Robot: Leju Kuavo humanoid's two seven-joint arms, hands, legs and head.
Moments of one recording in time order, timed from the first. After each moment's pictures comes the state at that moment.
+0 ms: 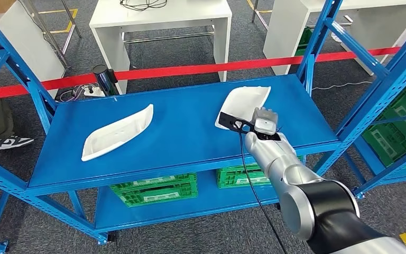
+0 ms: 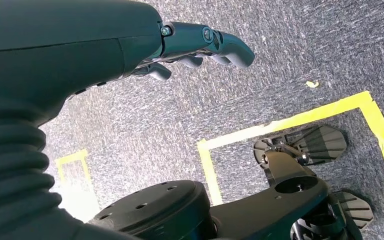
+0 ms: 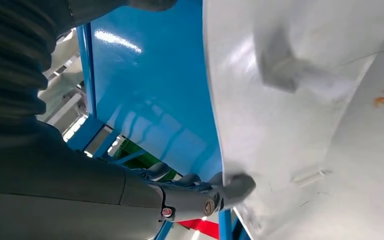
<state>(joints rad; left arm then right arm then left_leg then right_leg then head) -0.16 -0.18 0.85 -0.20 -1.10 -0.12 -0.03 -0.85 0.04 0.09 -0.27 1.57 0.03 0.15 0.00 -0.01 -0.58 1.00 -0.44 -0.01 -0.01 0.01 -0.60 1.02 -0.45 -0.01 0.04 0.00</state>
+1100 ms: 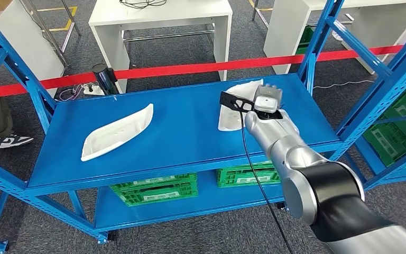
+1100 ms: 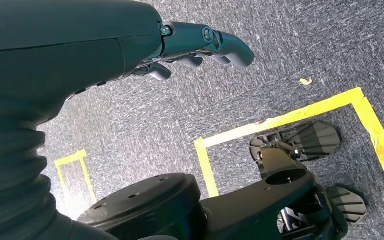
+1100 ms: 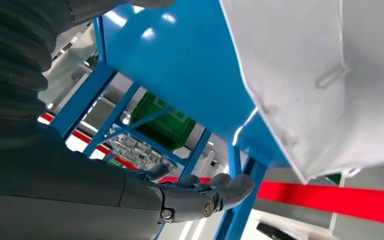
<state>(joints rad) -0.17 -0.19 0.85 -0.20 -1.11 -0.12 -0.03 -0.99 0.01 0.19 -0.27 1.57 0.06 0.22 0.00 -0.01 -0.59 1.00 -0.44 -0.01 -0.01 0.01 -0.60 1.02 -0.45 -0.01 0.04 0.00</state>
